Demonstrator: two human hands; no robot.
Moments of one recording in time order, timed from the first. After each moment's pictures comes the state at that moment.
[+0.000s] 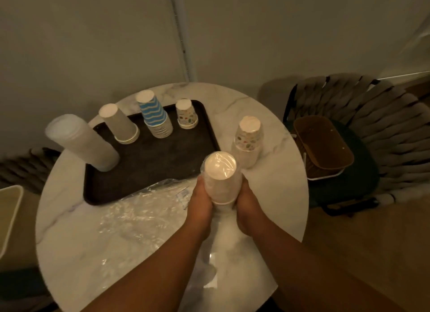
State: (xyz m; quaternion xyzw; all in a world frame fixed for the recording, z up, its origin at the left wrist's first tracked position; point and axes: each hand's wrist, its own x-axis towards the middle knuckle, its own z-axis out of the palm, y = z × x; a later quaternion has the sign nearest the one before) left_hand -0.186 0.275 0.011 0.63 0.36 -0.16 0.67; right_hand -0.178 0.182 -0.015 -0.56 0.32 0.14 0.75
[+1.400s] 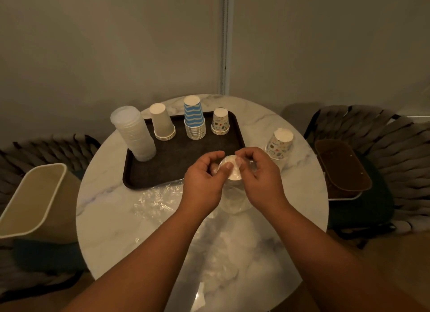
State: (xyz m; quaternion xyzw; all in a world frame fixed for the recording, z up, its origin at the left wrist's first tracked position) left_hand -0.216 0.356 0.112 0.76 0.08 0.04 0.64; right_hand -0.198 0.223 0.096 -0.83 -0.08 -0.13 0.54
